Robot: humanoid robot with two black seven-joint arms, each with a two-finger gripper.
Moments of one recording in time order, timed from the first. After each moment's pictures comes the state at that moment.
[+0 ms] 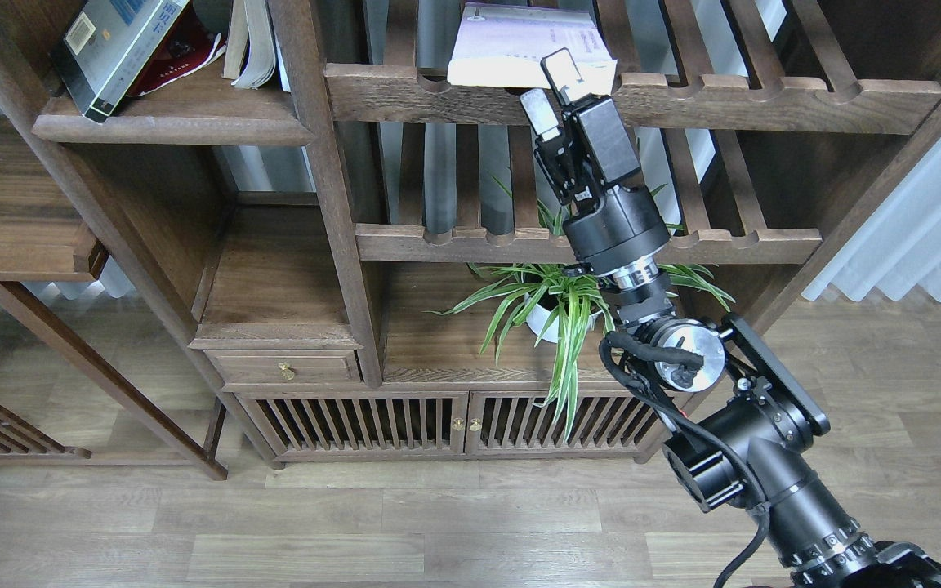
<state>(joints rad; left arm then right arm) -1.18 0.83 -0.96 -0.93 0.26 -0.49 0.35 0.40 0.02 1.12 1.31 0.08 0.50 0.06</state>
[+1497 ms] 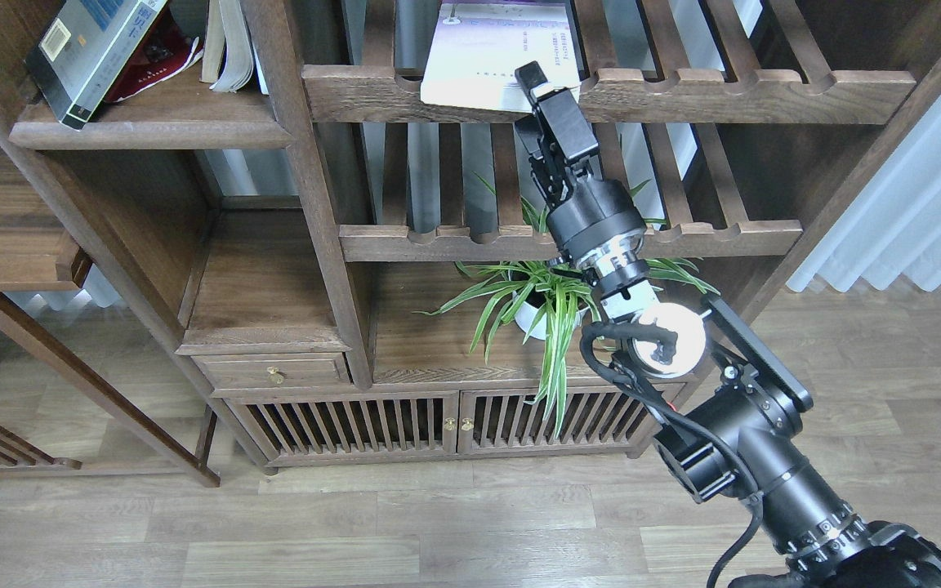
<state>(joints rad) -1.12 0.89 -0.97 -0.95 0.24 -0.49 0.34 0.47 0.02 1.07 1.30 0.11 0.17 0.19</state>
